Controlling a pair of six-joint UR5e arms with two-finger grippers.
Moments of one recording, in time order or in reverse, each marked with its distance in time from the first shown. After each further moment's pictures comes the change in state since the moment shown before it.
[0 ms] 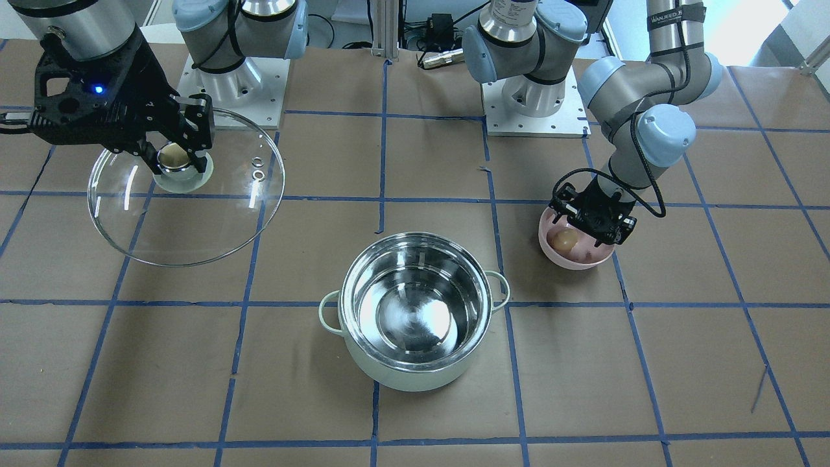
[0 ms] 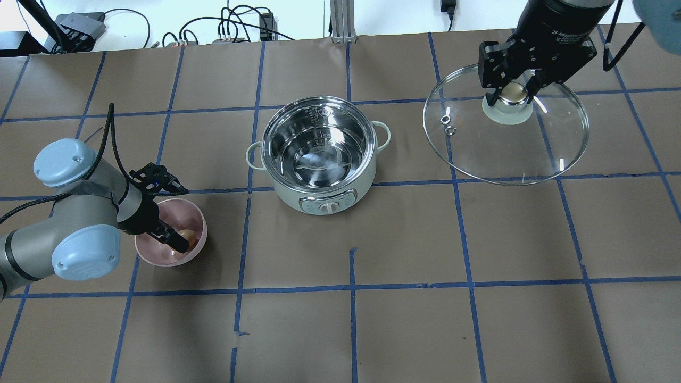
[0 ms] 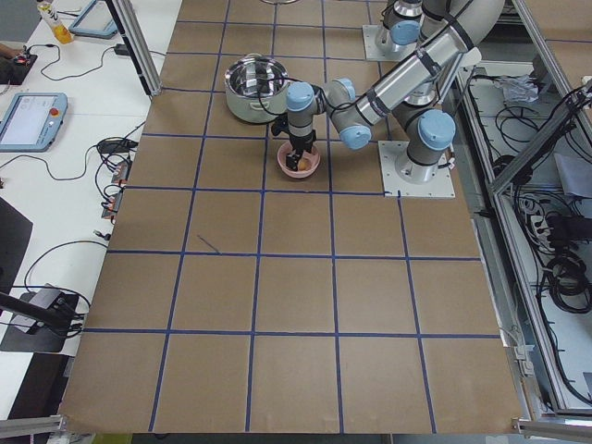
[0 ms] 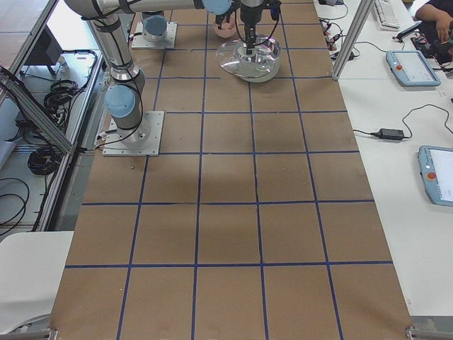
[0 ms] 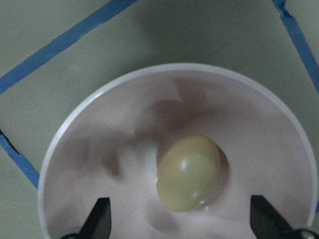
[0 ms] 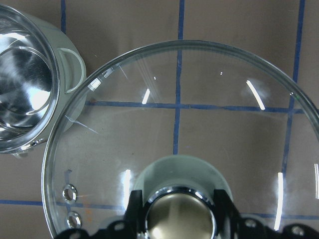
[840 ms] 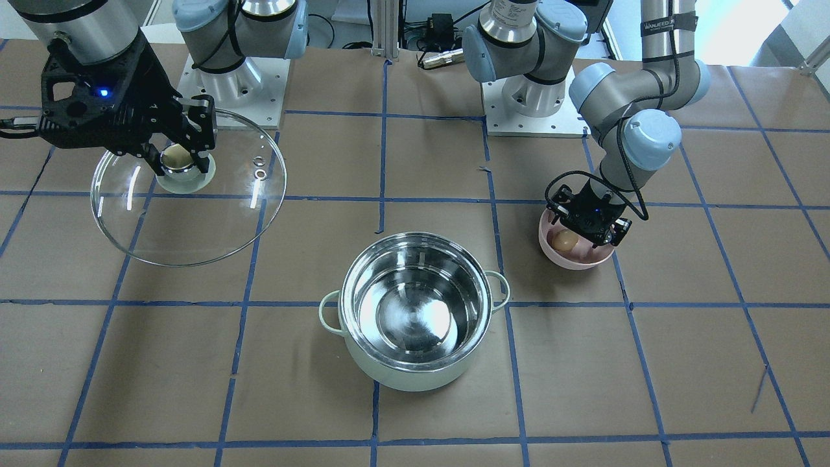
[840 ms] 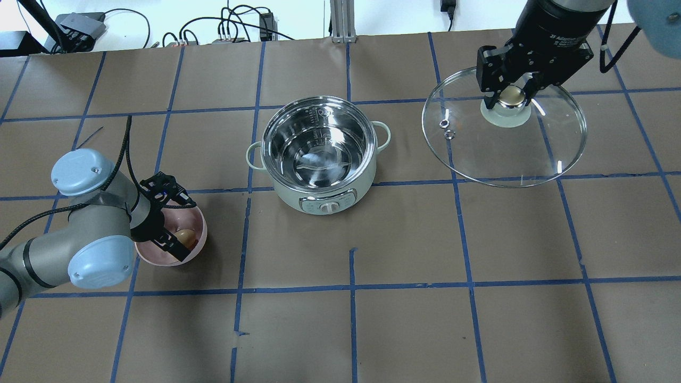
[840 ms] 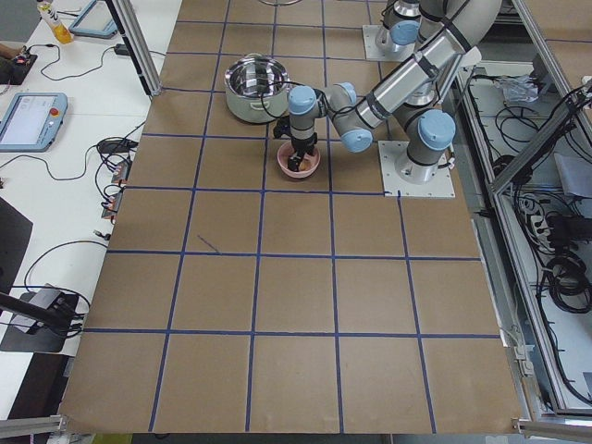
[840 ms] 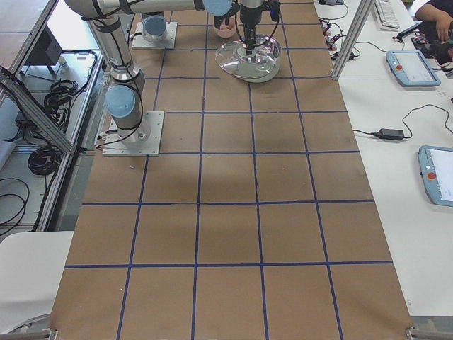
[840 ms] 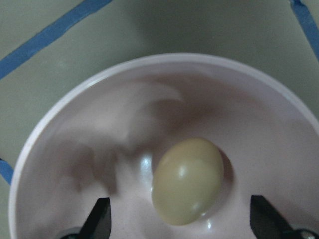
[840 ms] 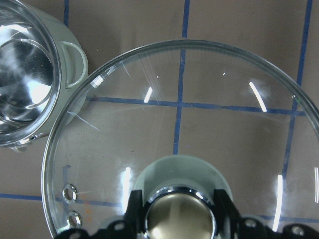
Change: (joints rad) left arm -0.030 -0.021 -0.034 0.069 0.078 0.043; right arm 0.001 0.001 0.005 0.000 0.002 -0.026
